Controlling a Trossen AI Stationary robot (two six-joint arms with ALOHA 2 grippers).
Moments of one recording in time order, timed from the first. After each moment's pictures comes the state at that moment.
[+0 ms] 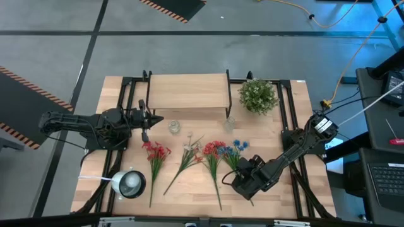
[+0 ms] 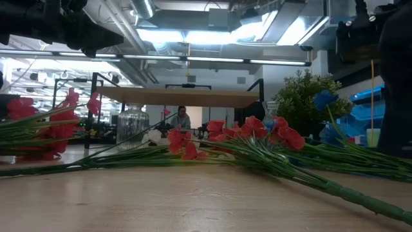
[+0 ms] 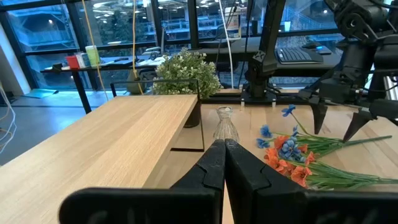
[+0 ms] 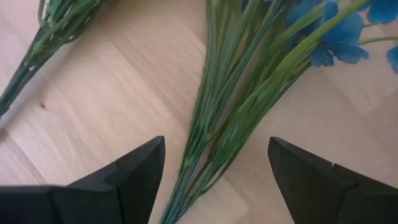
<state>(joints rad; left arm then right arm) 0.00 0.36 0.21 0.11 -0.25 0.04 0.70 1.78 1.05 -0.70 0.39 1.41</state>
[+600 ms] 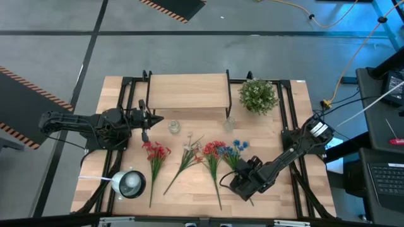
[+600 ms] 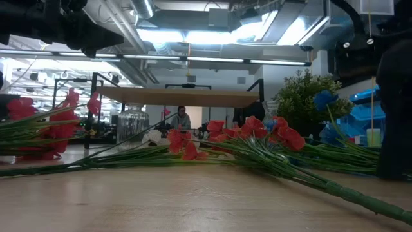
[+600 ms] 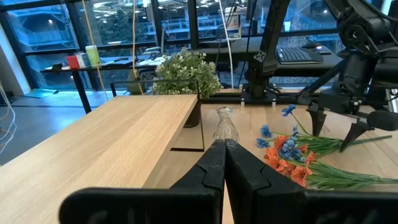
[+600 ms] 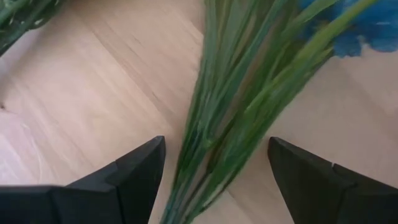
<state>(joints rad) 0.00 0.36 0.21 0.11 -0.25 0.04 0.70 1.86 1.05 -0.66 0.39 1.41</state>
